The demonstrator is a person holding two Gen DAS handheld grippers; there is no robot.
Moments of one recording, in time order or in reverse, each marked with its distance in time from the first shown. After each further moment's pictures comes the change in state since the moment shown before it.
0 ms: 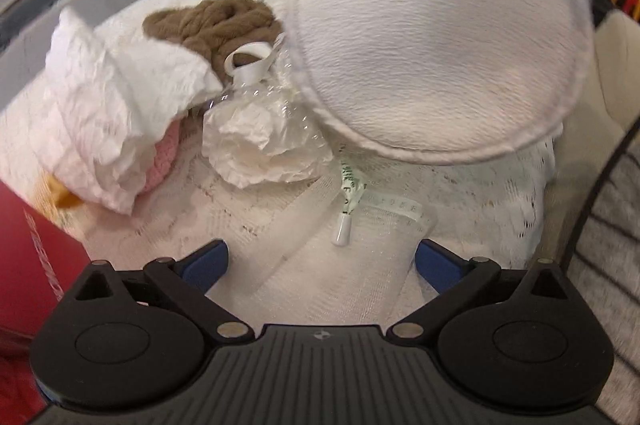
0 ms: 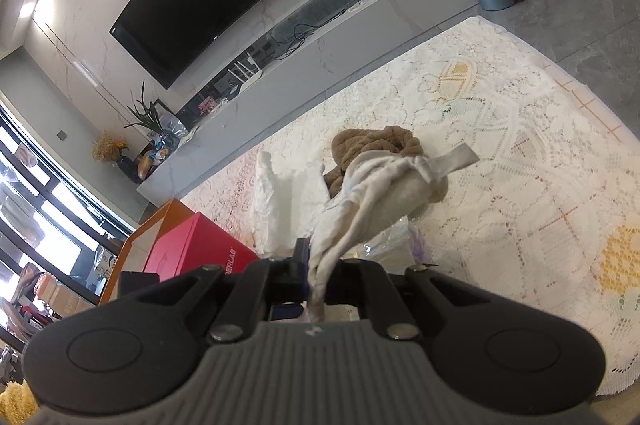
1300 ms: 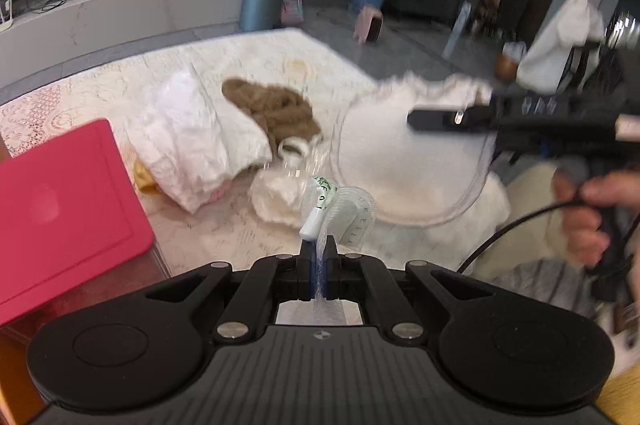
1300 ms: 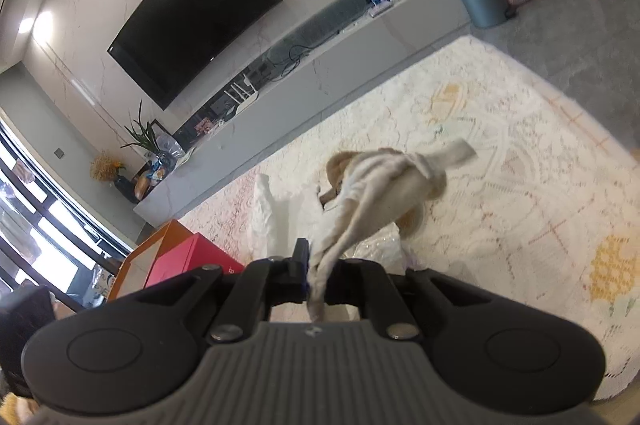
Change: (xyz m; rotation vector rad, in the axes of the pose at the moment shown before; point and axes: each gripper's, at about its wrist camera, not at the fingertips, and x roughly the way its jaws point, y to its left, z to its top) left arm -0.136 0.018 -0.017 -0.315 -0.230 -0.070; right arm -0.012 0.004 0.002 -0.001 -0.072 -0.014
